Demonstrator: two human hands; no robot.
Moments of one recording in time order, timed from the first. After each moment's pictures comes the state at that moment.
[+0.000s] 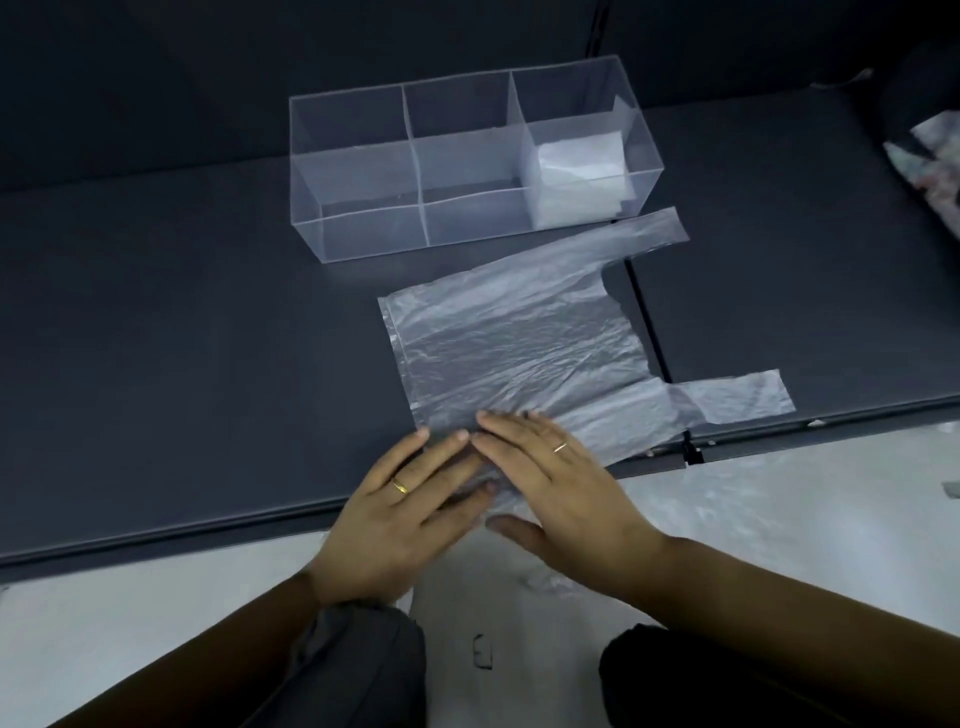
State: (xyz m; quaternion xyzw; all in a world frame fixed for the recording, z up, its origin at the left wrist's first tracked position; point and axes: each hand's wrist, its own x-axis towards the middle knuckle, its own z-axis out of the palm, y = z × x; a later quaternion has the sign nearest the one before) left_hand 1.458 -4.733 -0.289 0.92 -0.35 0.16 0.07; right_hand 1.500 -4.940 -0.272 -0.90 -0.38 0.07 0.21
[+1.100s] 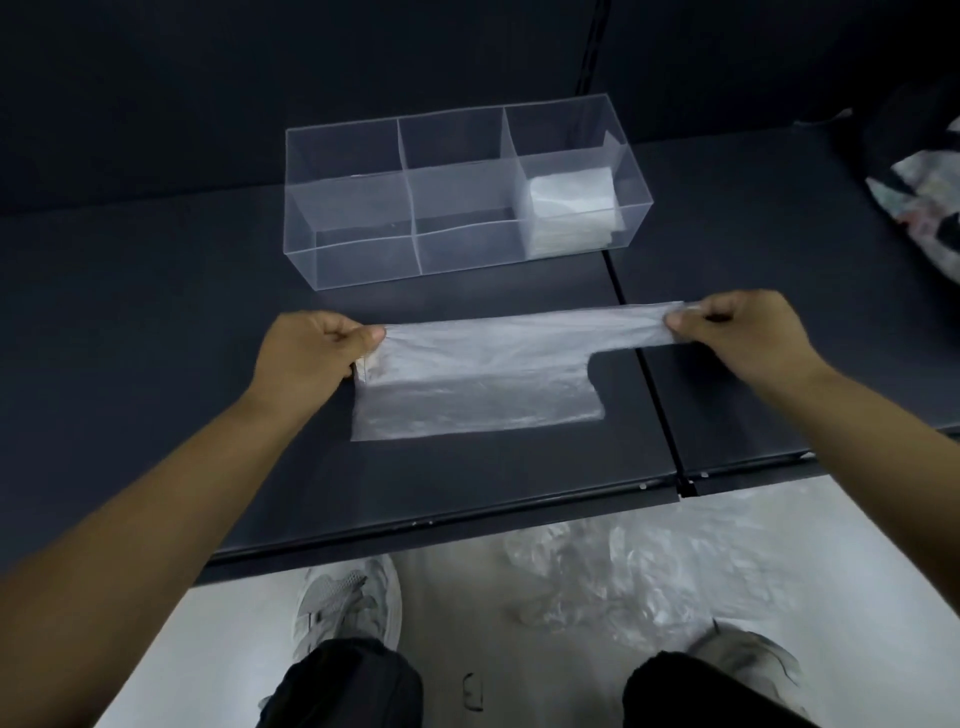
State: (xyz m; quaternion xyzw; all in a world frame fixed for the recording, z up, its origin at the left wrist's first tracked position) left_hand 1.595 -4.678 -0.260 0.86 0.21 -0.02 0.47; right_hand 1.656 -5.056 -0.251 -0.91 0.08 0.08 0.40
